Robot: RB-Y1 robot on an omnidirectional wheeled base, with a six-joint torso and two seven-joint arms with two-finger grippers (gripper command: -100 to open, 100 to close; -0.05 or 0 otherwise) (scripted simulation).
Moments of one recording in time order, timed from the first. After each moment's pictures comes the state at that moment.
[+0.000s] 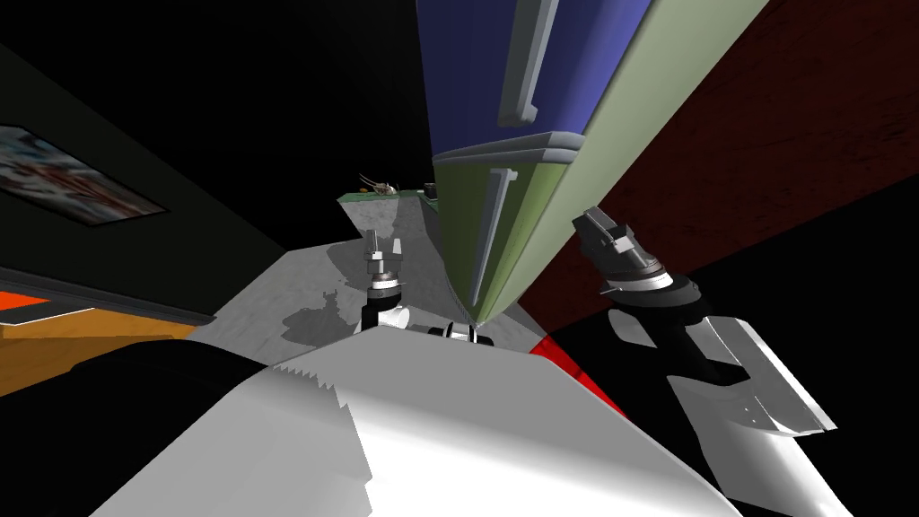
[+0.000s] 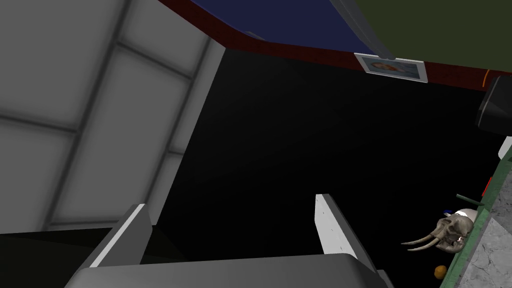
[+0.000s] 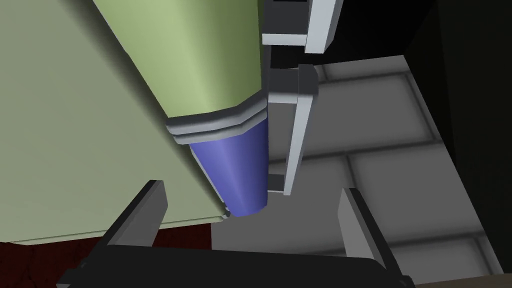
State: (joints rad) left arm 0.46 -0.03 -0.04 -2.22 0.06 -0.59 0.03; right arm 0.26 -0.72 -0.38 -2.27 0.29 -0.54 0.02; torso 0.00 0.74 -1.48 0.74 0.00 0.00
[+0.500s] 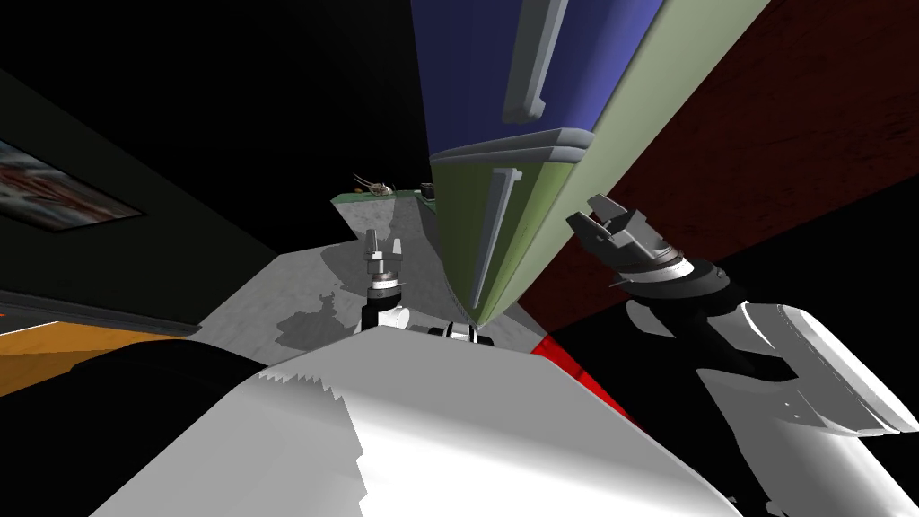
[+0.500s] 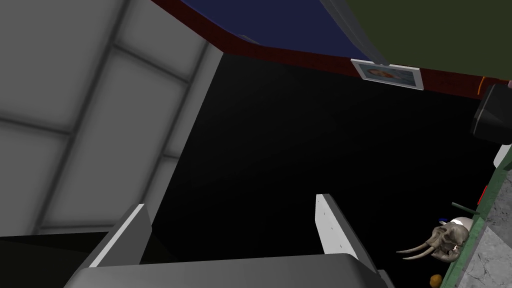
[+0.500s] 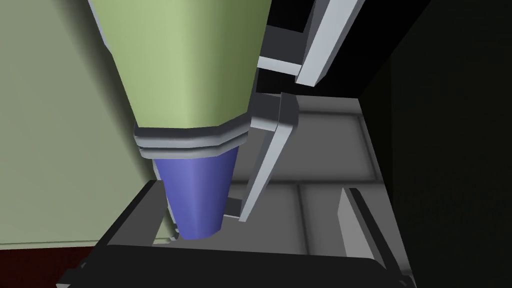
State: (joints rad) left arm 0.46 -0.03 -0.04 -2.22 0.06 -0.59 0.03; right arm 0.22 -0.84 -0.43 -2.26 0.36 -0.57 0.04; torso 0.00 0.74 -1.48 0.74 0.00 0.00
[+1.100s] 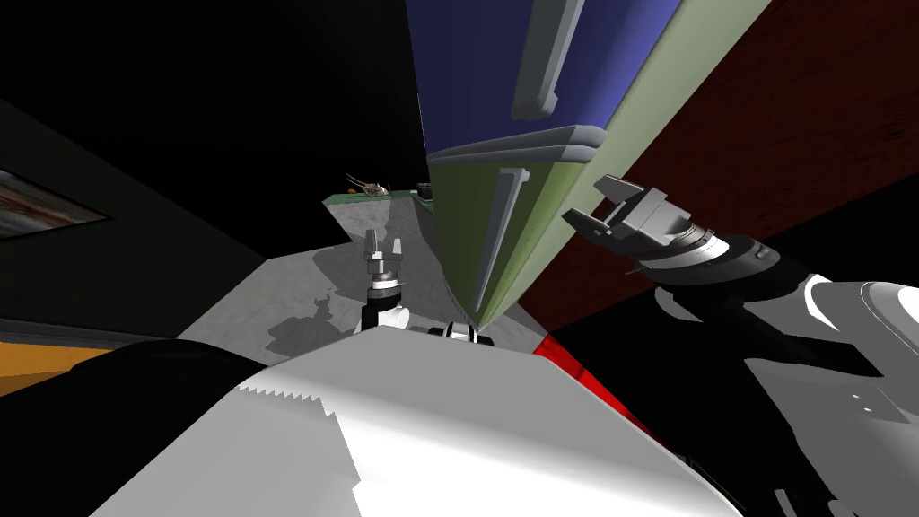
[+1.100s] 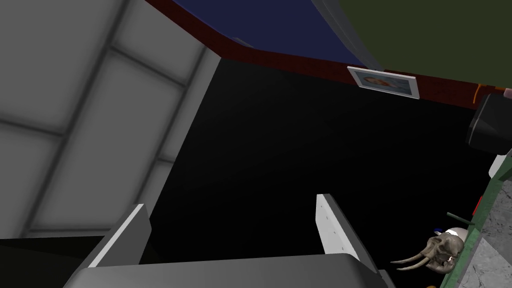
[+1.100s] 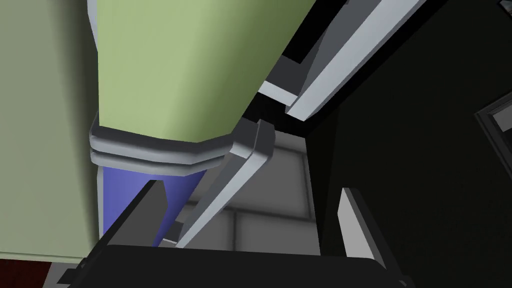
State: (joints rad) left arm 0.46 -0.03 -0.04 -2.22 0.06 -0.59 0.03; right arm 0.16 -0.99 -0.50 -2.22 0.44 -0.61 0.06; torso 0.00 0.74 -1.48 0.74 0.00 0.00
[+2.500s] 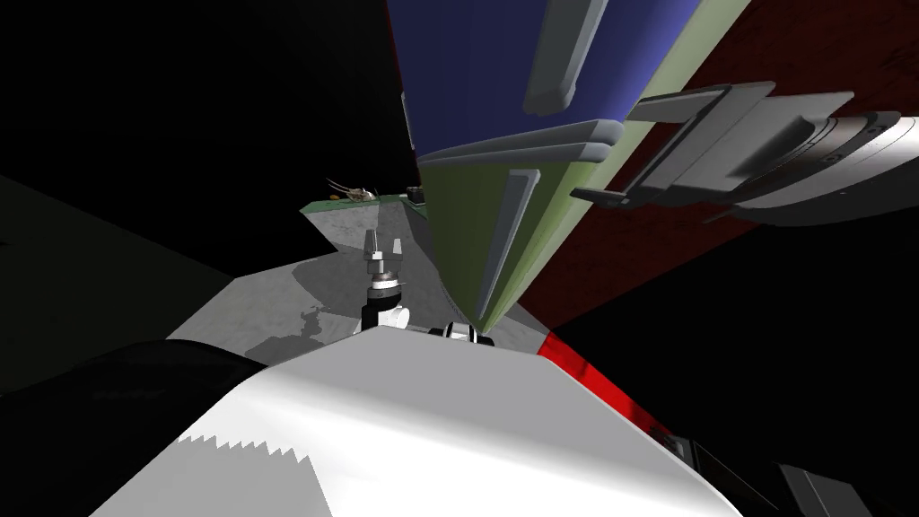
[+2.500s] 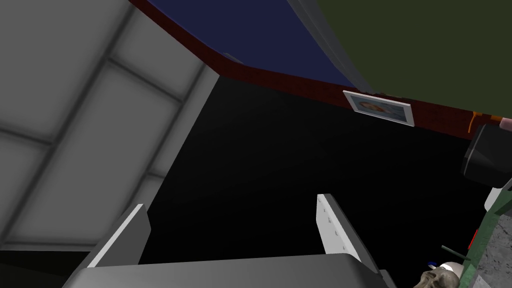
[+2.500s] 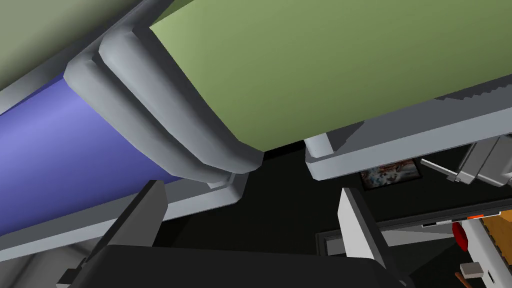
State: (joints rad) left arm 0.46 -0.03 -0.04 -2.22 0.06 -0.59 0.03; right arm 0.02 -1.35 -0.66 -2.12 0.66 -0.70 0.12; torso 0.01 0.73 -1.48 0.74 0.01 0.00
